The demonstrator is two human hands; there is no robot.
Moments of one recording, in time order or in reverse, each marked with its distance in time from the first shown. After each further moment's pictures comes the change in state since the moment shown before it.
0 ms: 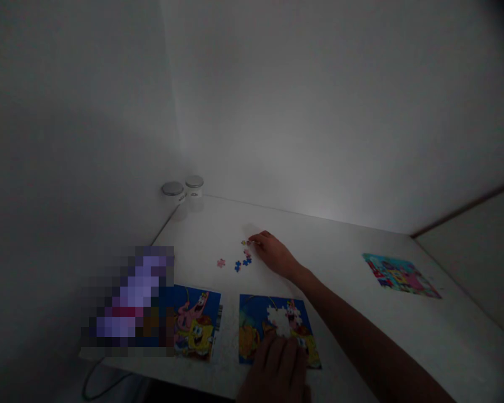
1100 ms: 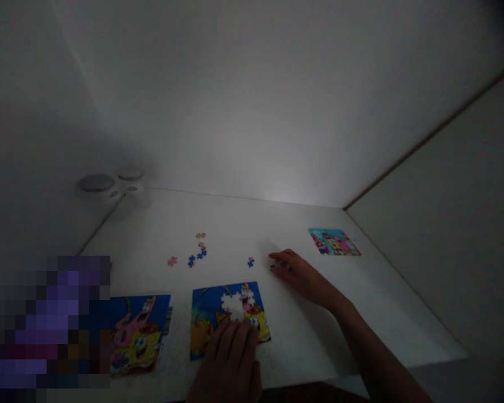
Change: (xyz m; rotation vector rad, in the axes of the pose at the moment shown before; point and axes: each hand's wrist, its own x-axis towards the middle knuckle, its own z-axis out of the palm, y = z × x) left_hand 0.017 0.005 -0.019 -0.107 -0.111 -0.063; right_hand -0.162 0.051 -0.069 0.072 -0.026 0.305
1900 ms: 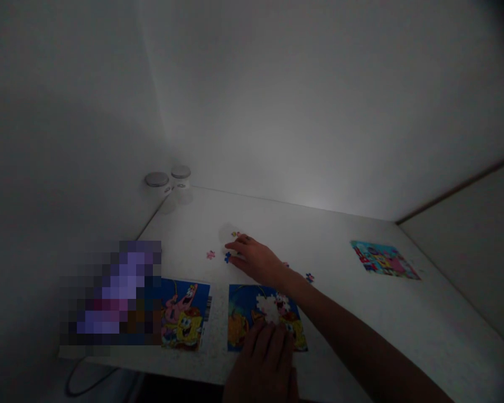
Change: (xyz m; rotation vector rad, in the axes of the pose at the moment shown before) left_hand 0.003 0.000 -0.002 0.063 0.030 -0.008; right_hand 0.102 -0.123 0.073 -0.216 -0.118 -0.491
